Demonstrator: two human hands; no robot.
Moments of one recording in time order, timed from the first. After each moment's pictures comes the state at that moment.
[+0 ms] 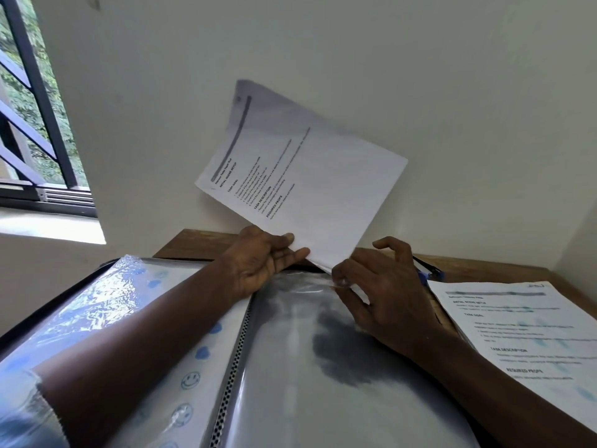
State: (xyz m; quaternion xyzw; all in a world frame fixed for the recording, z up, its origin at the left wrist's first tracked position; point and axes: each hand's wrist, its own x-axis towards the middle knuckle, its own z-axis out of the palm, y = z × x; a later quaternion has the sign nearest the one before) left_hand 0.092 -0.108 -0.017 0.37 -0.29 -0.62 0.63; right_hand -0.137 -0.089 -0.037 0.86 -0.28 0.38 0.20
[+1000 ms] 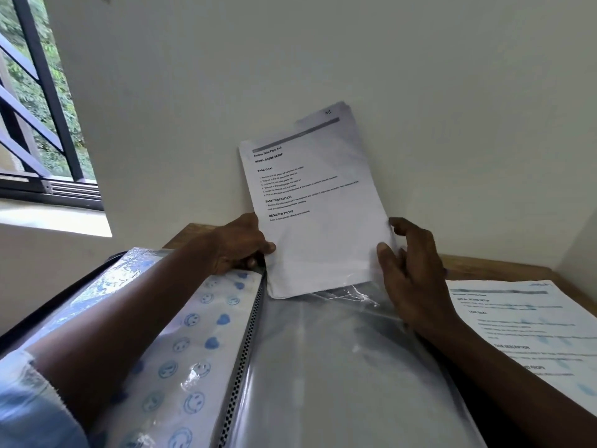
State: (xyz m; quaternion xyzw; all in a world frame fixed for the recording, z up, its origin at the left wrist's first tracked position) left_hand 0.152 -0.118 -0.013 0.63 -0.50 -0.45 0.38; right_hand -0.149 -0.104 -0.039 0.71 -0.47 0.51 -0.09
